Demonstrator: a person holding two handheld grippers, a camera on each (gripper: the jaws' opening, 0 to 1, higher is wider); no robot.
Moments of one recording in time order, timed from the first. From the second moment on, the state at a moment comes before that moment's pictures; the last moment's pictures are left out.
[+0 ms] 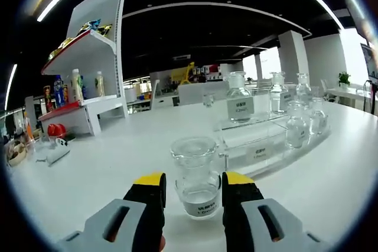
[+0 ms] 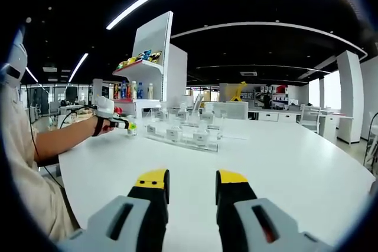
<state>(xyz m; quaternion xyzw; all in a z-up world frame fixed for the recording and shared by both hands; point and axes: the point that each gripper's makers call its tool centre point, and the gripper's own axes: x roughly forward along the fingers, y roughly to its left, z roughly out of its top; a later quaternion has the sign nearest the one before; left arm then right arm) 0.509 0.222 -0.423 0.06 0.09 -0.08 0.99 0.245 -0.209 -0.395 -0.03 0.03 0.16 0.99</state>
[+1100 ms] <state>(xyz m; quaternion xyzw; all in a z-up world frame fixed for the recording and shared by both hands) 0.496 0.211 -0.412 0.04 0.05 -0.08 0.99 0.247 -0.209 -0.400 -0.03 0.04 0.15 0.99</state>
